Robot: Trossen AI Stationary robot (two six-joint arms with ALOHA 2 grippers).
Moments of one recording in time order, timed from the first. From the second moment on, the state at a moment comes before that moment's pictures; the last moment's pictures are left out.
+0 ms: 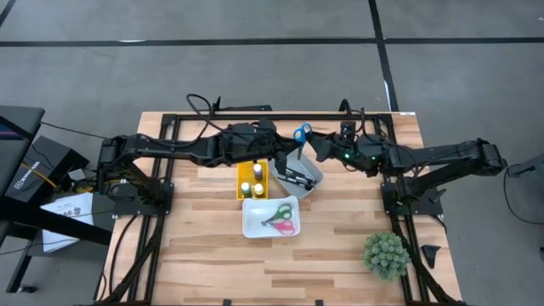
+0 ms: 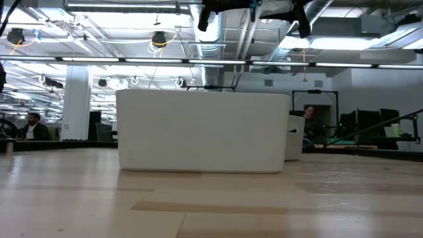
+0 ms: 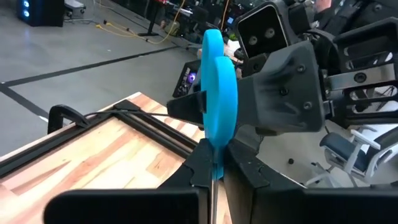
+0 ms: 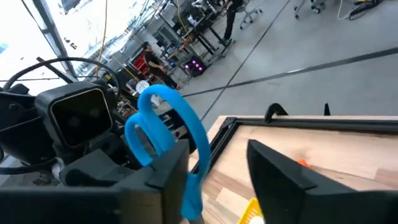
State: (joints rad) left arm 0.08 1.59 1.31 0.16 -0.23 -0.43; right arm 0.04 1.10 0.87 0.15 0.60 0.81
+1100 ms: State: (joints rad) left arm 0.03 1.59 1.30 -0.21 0.08 -0.37; right arm 0.16 1.00 0.87 0.12 0.60 0.77
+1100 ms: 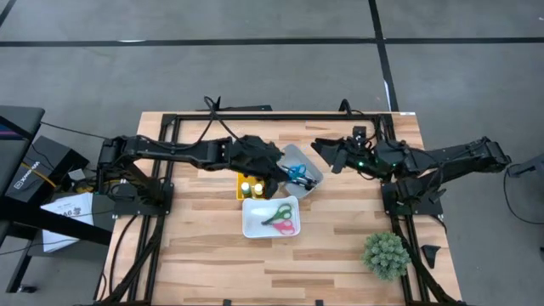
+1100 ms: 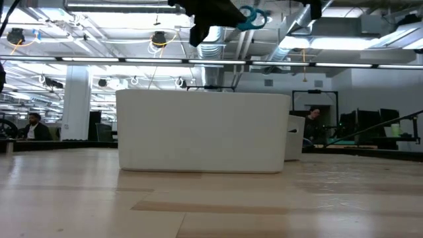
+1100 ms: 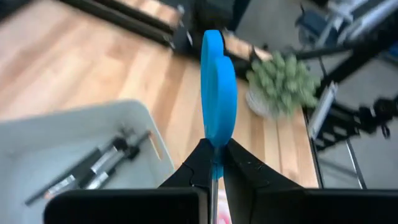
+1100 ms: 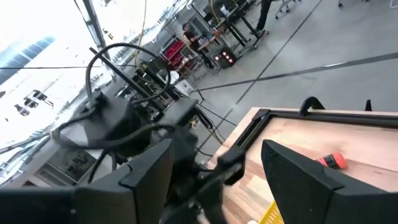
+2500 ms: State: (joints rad) left arm -0.23 1.75 1.20 -0.36 -0.17 -0.45; right arm 0.18 0.95 0.87 0.15 0.62 0.75
